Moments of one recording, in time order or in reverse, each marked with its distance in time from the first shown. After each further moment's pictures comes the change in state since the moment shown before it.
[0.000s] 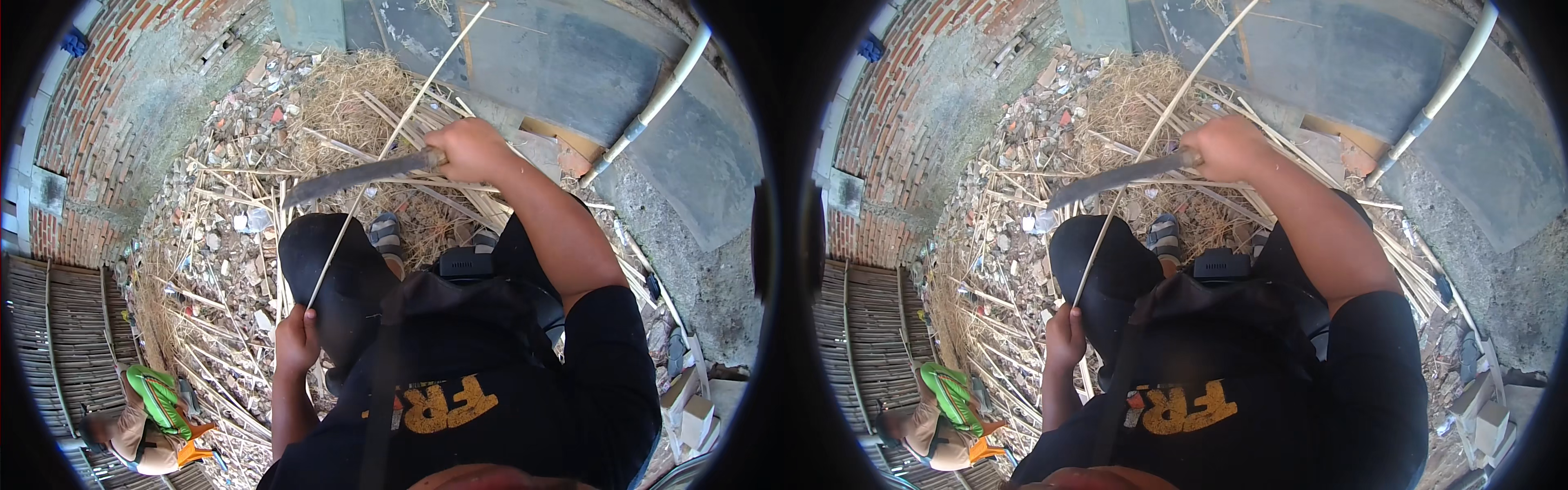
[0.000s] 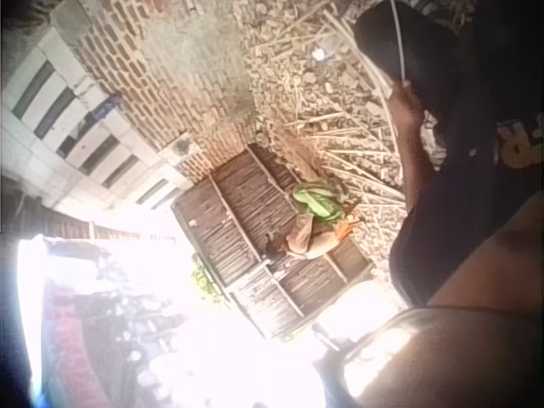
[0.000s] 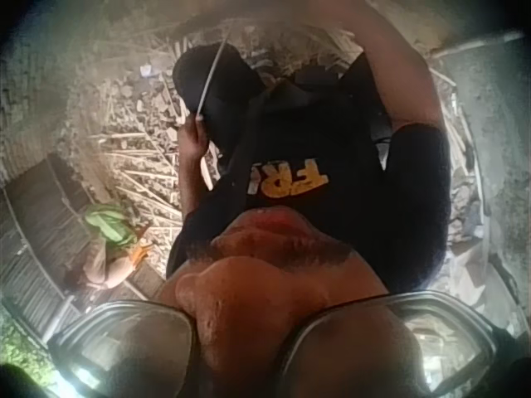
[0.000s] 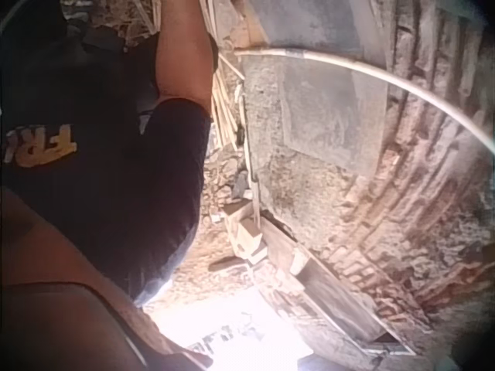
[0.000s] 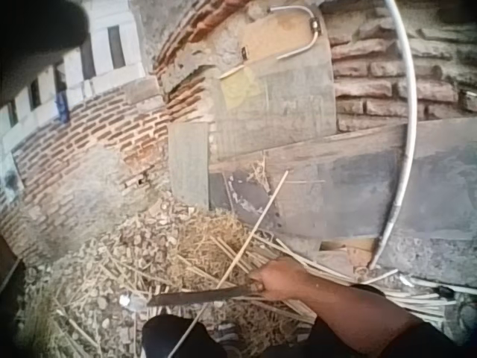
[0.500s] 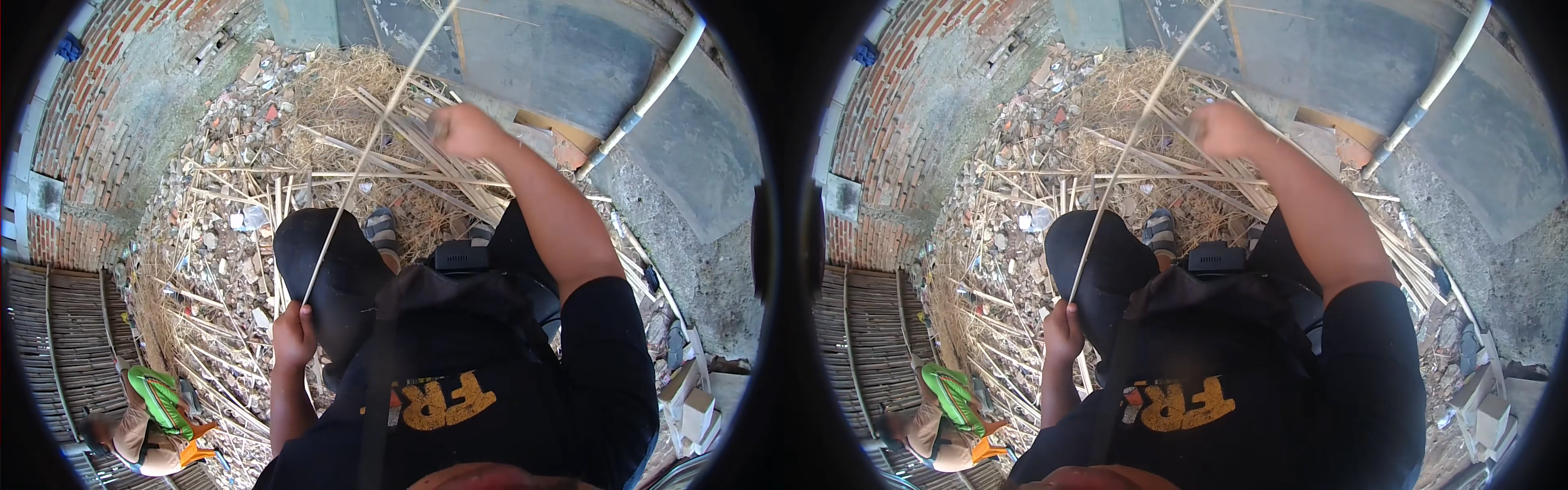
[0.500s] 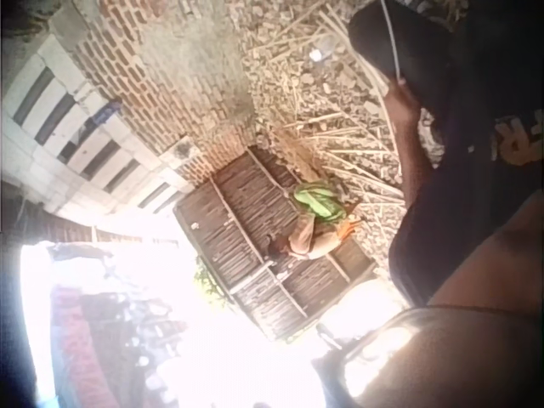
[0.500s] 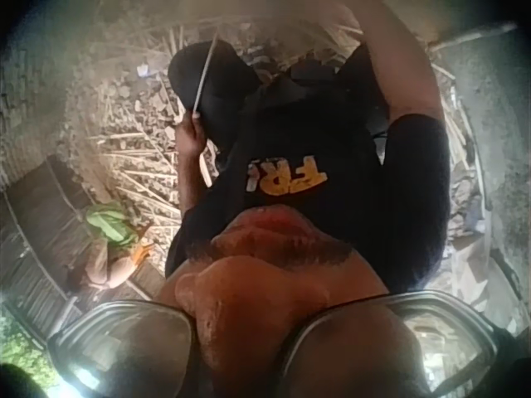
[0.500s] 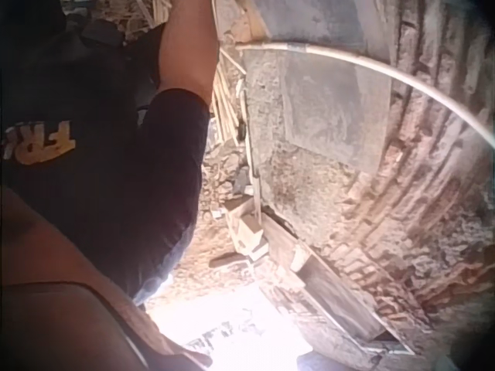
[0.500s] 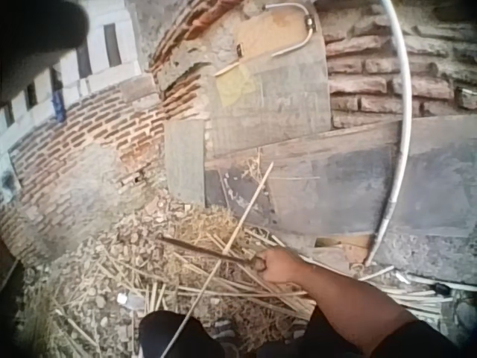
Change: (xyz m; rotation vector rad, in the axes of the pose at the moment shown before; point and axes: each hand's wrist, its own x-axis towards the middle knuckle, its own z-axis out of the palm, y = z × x) left_hand 0.000 -0.007 0.006 0.074 0.009 0.050; right_hand 0.006 0.030 0.004 0.250 0.104 0.130
